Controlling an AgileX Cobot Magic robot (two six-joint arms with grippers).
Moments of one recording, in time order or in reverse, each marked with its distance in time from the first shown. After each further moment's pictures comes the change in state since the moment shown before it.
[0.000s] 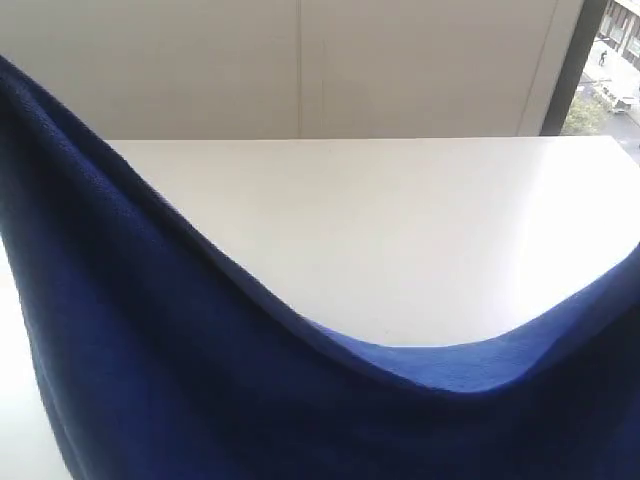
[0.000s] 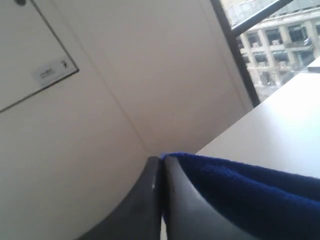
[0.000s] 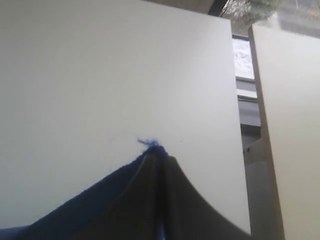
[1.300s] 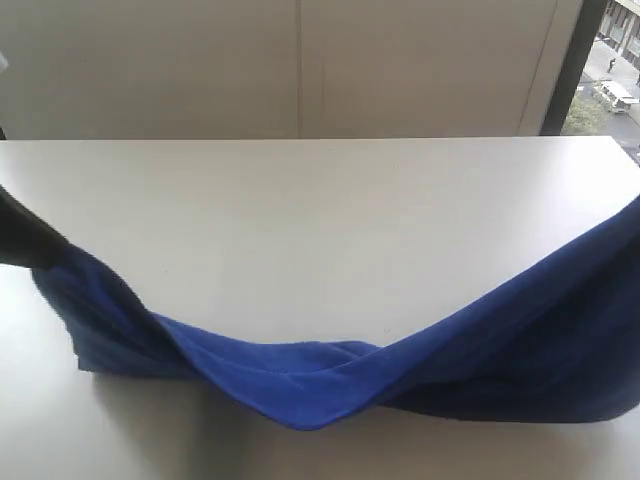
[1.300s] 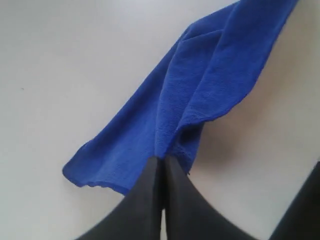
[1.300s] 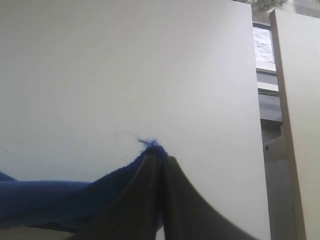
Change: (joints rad) left arm 0.238 0.432 -0.445 1.085 1.126 -1.209; right arm 0.000 0.041 0.072 0.033 -0.084 0.004
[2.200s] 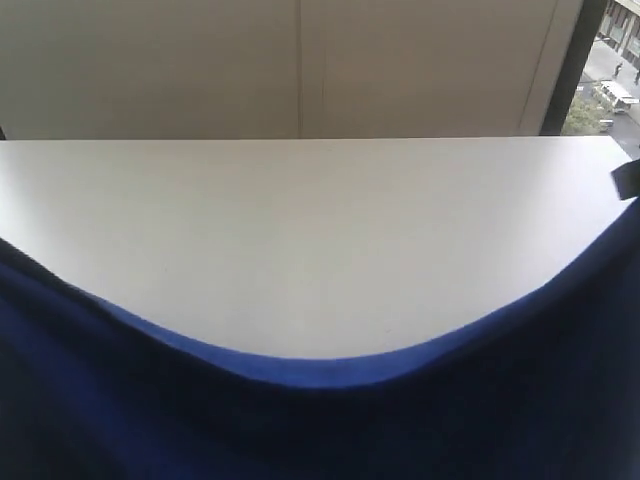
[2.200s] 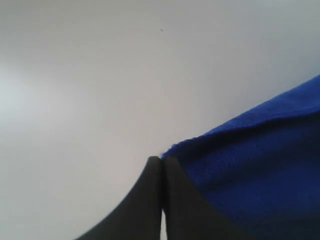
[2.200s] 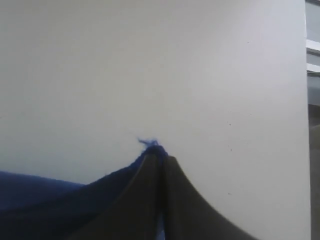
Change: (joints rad) left arm 0.000 0.009 0.083 0.454 -0.255 -0.318; right arm 0.057 0.135 0.145 0.003 -0.131 0.000
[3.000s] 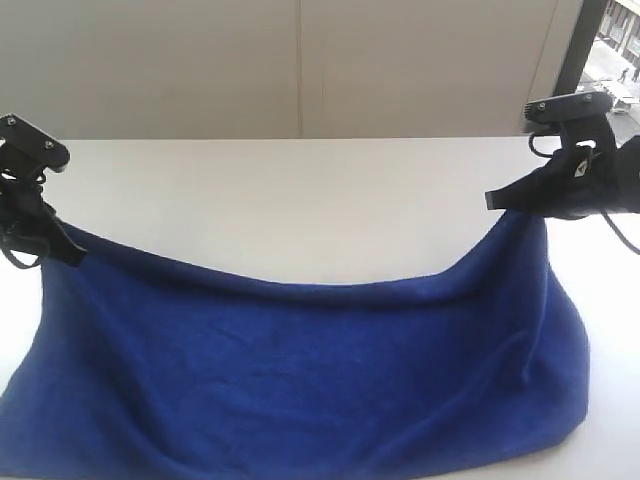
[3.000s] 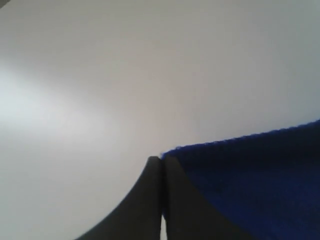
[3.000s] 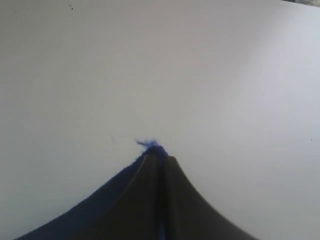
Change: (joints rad) left arm 0.123 0.650 0.006 0.101 -0.858 -0.002; right arm -0.004 0.636 0.010 -0.002 -0.870 0.085
